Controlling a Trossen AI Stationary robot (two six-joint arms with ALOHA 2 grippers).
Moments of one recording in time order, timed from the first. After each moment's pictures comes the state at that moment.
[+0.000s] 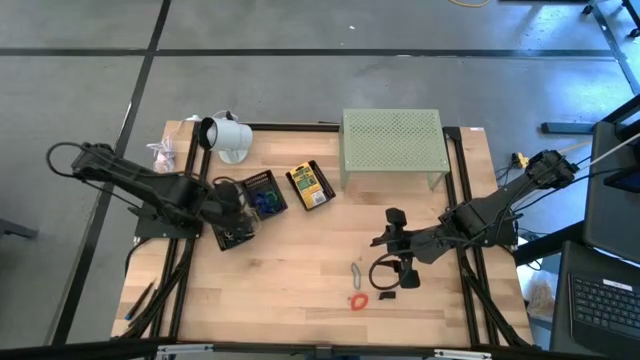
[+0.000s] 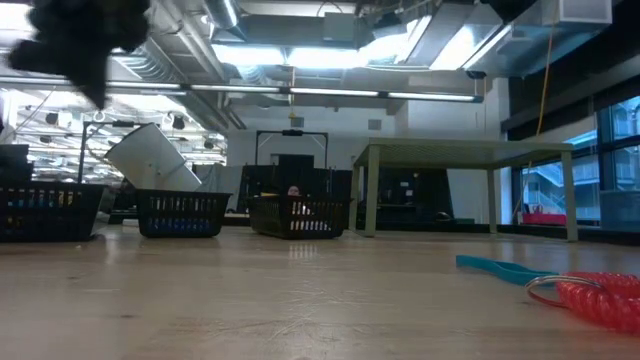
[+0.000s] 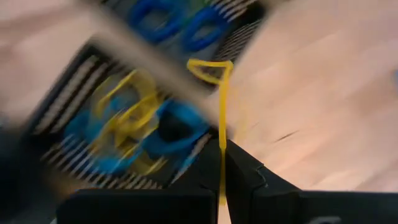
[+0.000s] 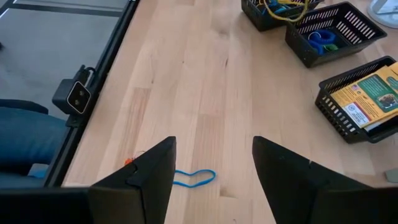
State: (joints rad) left arm -0.32 1.01 0.89 -1.13 -0.24 -1.43; right arm 0.57 1.24 1.02 -0.52 0.31 0.30
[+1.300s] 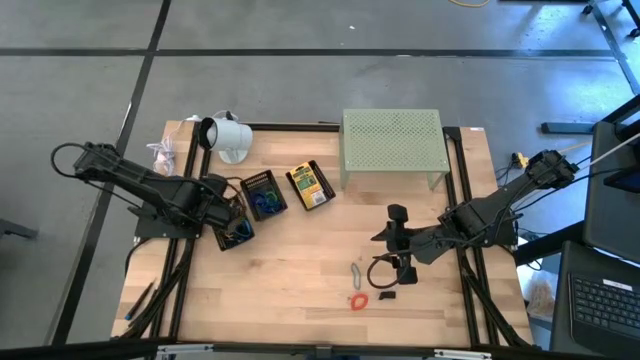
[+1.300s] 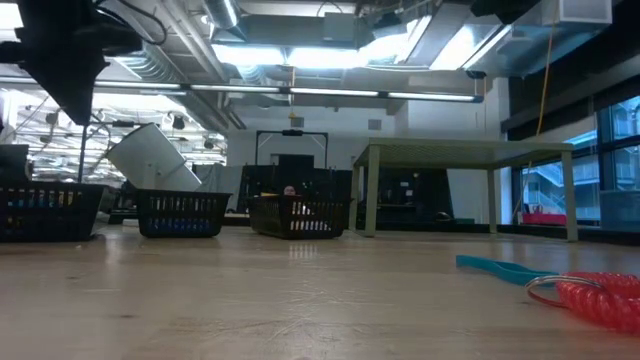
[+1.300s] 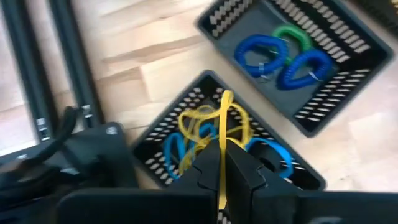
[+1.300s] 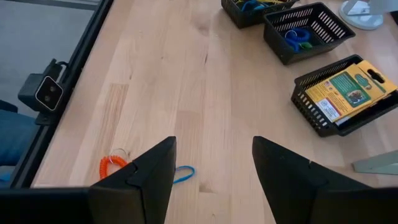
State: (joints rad) left arm -0.33 1.06 0.89 -1.38 -0.39 -1.60; right arm 0.57 1.24 1.02 -0.56 0.38 0.29
